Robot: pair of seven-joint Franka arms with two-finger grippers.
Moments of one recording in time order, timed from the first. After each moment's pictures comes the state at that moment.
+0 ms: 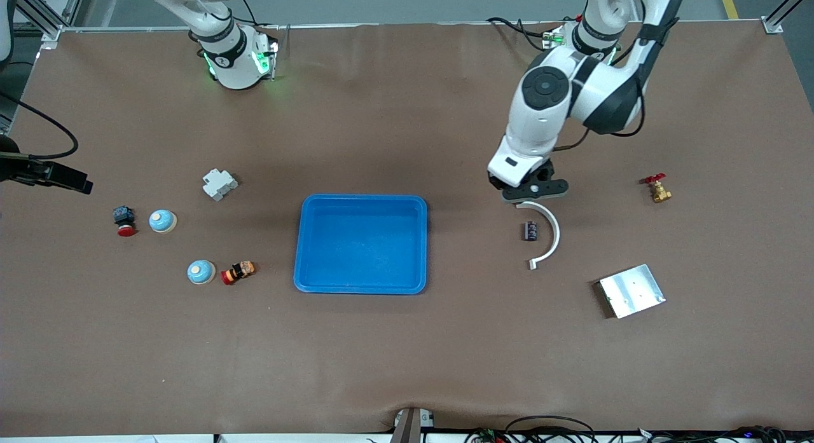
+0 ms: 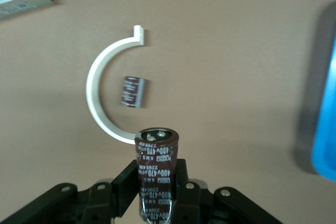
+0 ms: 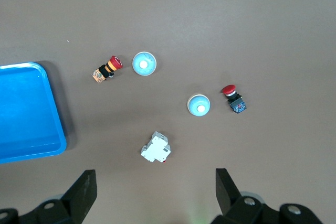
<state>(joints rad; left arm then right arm) -0.52 0.12 -0.03 -2.12 0.13 2.24 -0.69 -0.08 0.22 0.03 -1.32 -0.05 1.41 0.11</state>
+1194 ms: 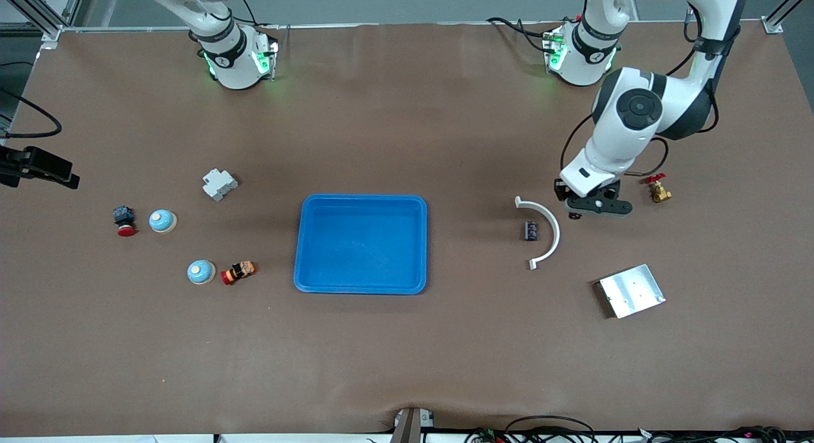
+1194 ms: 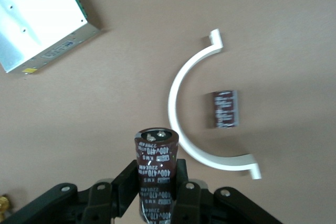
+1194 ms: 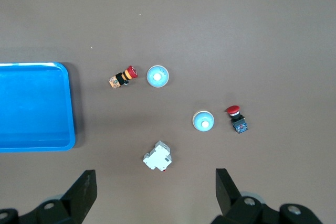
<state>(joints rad) -0.24 0.09 -0.03 -2.34 0.13 2.49 -0.17 -0.09 0.21 0.04 -1.25 -0.02 1.40 -0.01</state>
